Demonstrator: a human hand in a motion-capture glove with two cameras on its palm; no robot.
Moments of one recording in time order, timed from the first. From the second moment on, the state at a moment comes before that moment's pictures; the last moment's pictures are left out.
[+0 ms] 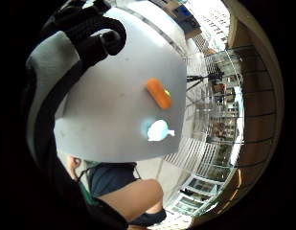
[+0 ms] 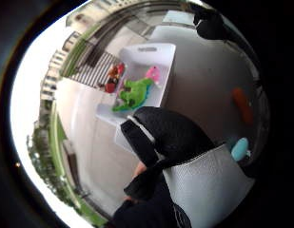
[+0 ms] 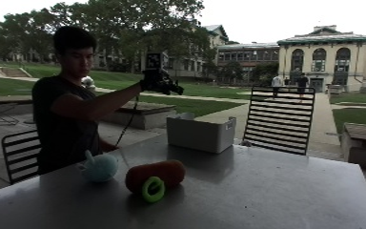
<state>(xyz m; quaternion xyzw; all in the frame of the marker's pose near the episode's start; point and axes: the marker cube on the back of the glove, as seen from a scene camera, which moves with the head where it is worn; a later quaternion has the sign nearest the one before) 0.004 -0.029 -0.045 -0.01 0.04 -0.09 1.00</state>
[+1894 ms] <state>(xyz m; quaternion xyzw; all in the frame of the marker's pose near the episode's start) 0.326 0.112 0.224 -0.10 -0.01 0.21 0.97</state>
